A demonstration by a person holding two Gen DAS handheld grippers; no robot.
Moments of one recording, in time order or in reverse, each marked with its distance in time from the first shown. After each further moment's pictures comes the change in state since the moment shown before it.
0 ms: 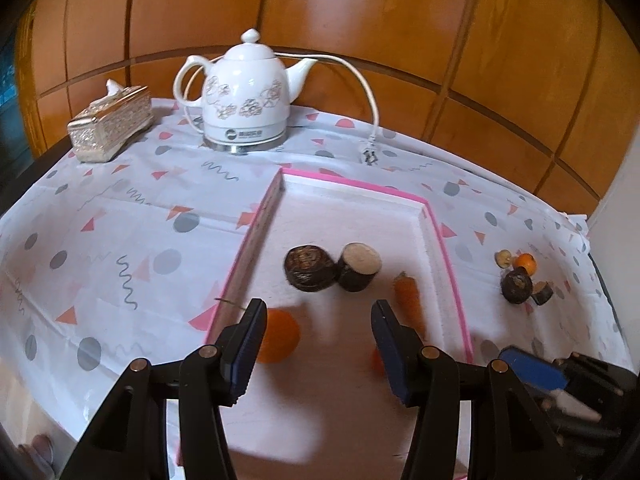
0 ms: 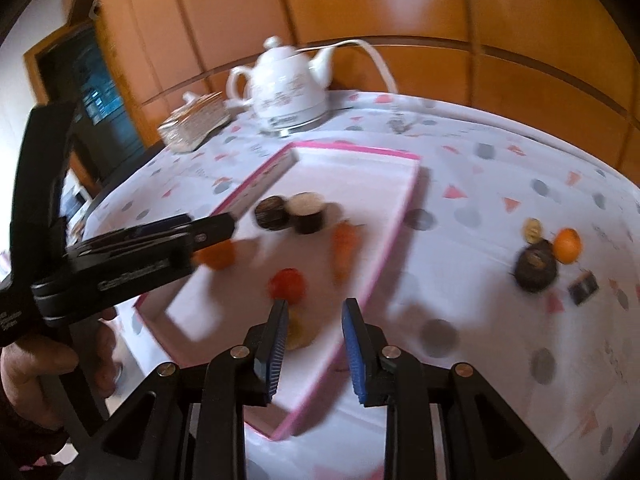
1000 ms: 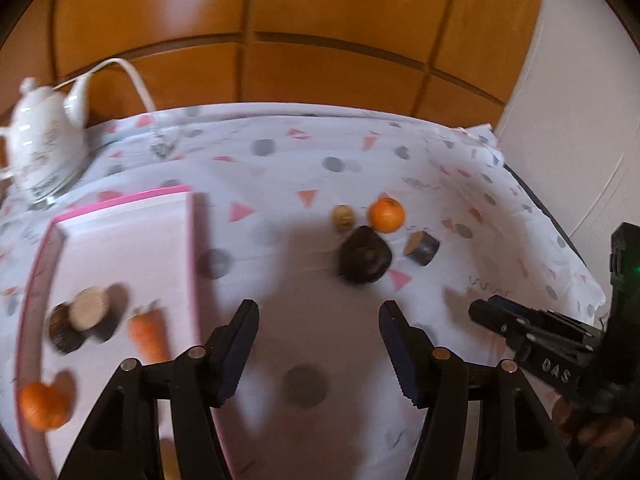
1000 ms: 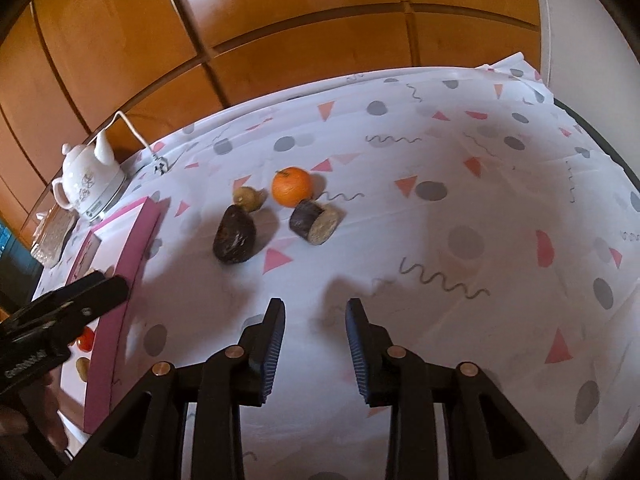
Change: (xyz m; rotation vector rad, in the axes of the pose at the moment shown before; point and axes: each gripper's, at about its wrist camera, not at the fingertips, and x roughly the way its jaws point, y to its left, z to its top) left arm 0.057 -0.181 0.004 0.324 0.130 -0.287; right arm -0.061 -0.185 -0.055 0.472 -0.069 -0.319
